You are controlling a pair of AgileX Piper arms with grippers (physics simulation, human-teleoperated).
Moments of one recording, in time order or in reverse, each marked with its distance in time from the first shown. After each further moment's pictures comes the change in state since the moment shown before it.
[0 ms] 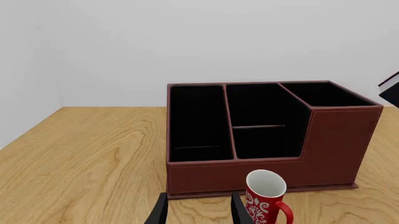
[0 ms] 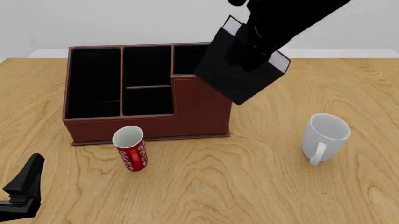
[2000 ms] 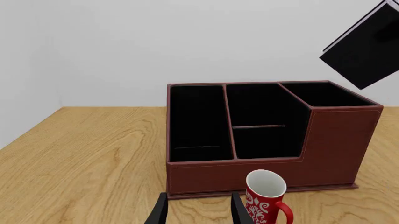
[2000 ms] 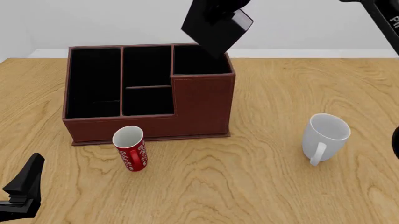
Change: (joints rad) left arm 0.000 0.000 0.000 0.000 0.000; right arm -0.113 0.437 -0.579 0.000 -0.076
